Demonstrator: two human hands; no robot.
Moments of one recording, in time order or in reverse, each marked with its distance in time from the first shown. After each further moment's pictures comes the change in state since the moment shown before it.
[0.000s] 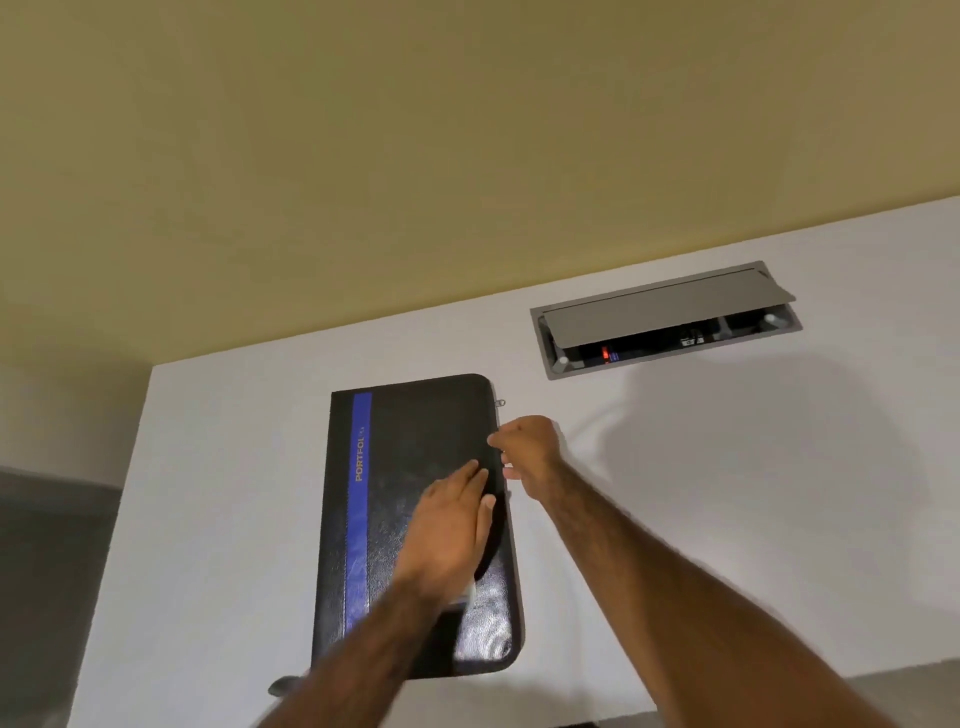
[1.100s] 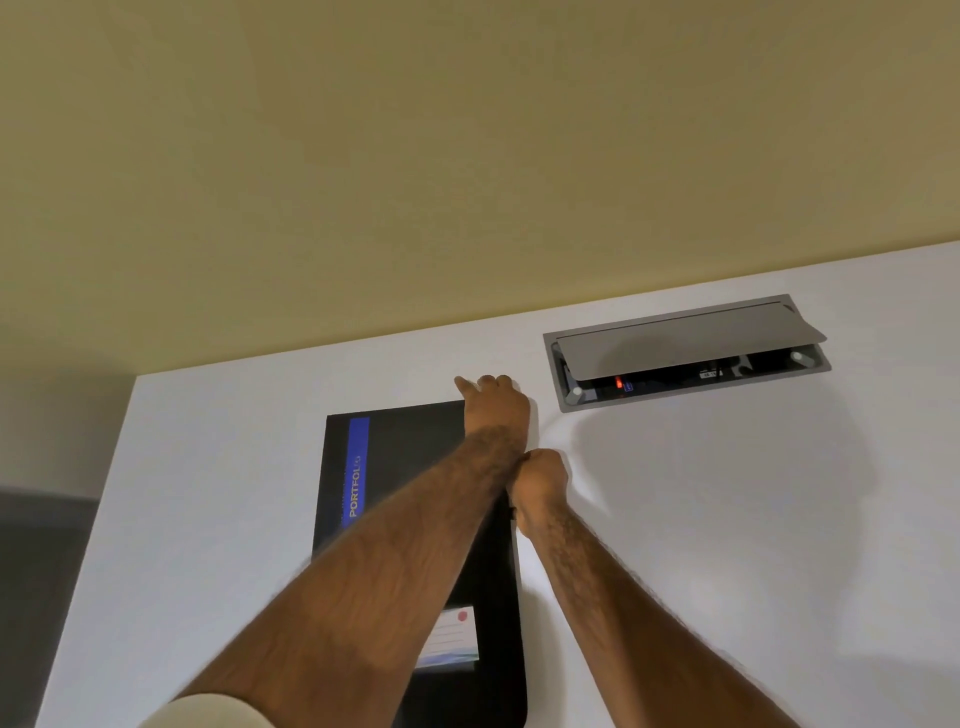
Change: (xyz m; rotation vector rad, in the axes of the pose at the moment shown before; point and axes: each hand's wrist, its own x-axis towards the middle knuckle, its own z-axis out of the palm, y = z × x) left_hand 0.204 0.029 -0.024 0.566 -0.245 -0.105; right_hand 0.019 -0.006 0.021 0.488 0.007 0.271
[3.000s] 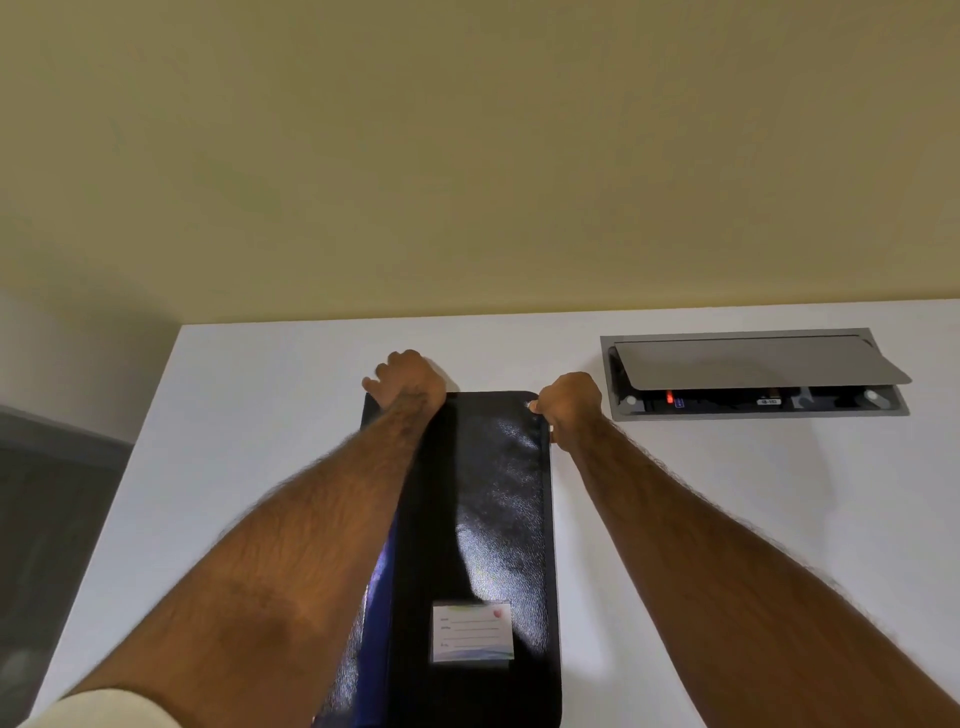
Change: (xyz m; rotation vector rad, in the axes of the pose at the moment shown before) left_hand 0.019 -0.156 0.058 -0.642 0.124 -0.665; right_hand 0.039 -0.074 0.056 -0.776 0.144 -0.361
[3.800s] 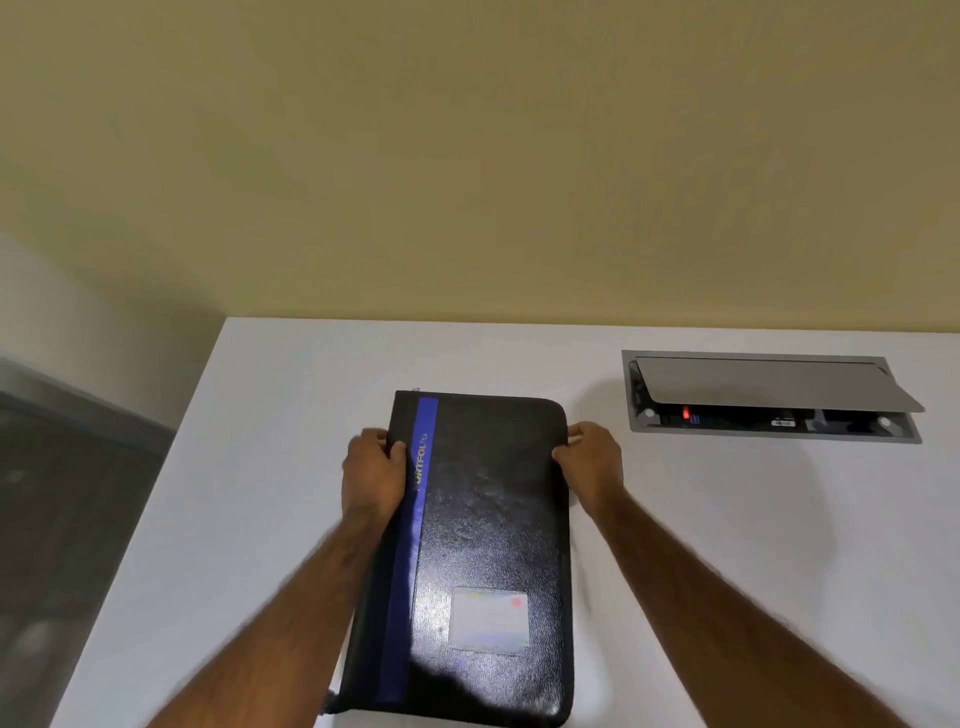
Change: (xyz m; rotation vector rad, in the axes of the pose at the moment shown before) left_hand -0.079 -0.133 0.019 -0.590 0.066 -0.064; right_hand -0.057 0.047 -0.001 -0.201 0.041 -0.233
